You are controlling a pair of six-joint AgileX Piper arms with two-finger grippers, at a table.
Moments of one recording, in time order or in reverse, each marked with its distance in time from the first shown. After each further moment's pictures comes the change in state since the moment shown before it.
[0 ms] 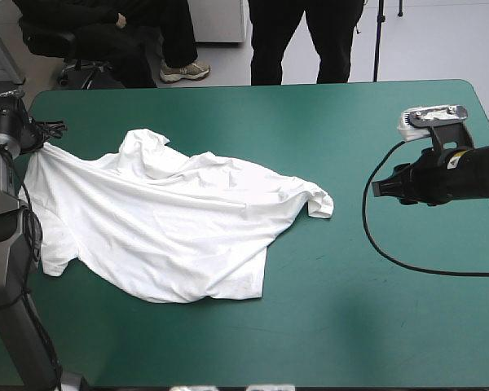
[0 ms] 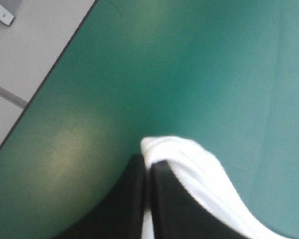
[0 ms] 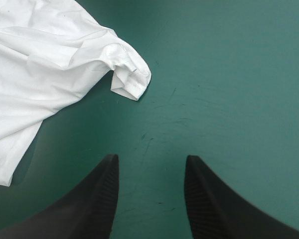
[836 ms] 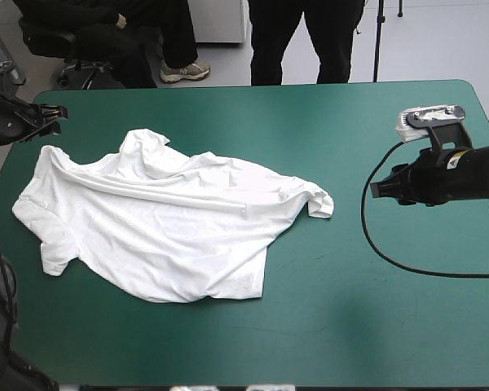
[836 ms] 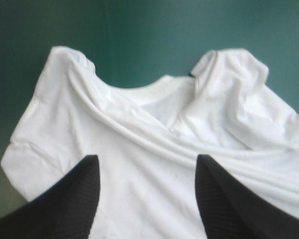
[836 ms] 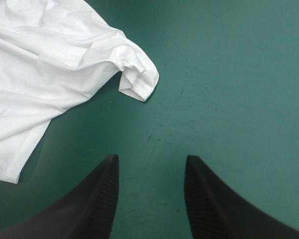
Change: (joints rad) left arm -0.007 -0.495 0.207 -0.372 0.275 0.376; right arm 0.000 -0.003 0.000 0.026 0.000 -0.020
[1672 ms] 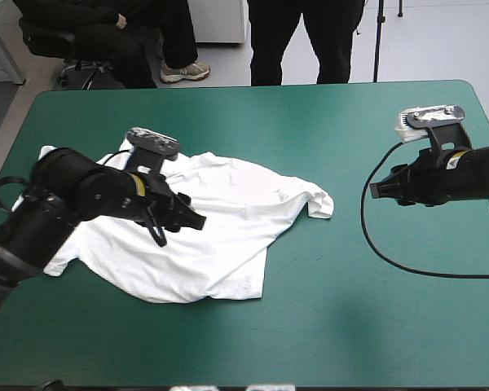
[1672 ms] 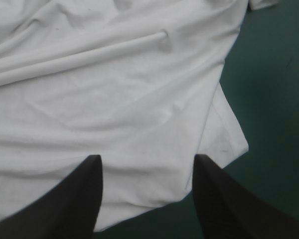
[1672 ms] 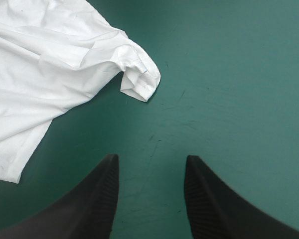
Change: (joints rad) left arm -0.931 -0.404 0.442 0.230 0.012 -0.299; right arm 0.000 -0.001 0.000 0.004 0.000 -0.004
